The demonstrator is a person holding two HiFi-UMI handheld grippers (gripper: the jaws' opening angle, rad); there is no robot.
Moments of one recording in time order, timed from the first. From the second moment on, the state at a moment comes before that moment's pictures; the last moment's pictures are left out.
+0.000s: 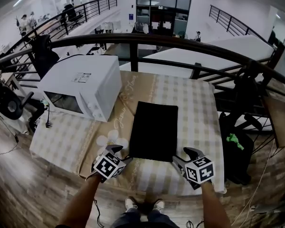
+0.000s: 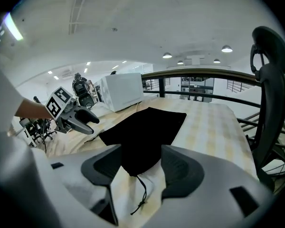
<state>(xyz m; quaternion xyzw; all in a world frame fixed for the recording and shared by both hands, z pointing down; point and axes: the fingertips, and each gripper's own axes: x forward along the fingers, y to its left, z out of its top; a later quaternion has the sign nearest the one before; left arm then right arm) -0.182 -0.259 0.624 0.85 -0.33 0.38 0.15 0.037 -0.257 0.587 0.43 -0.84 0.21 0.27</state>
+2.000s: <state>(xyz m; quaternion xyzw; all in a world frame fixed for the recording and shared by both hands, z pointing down) -0.176 -0.247 0.678 0.78 -0.26 0.53 0.19 0.038 -0.230 0.671 0.36 -0.83 0.28 0.33</state>
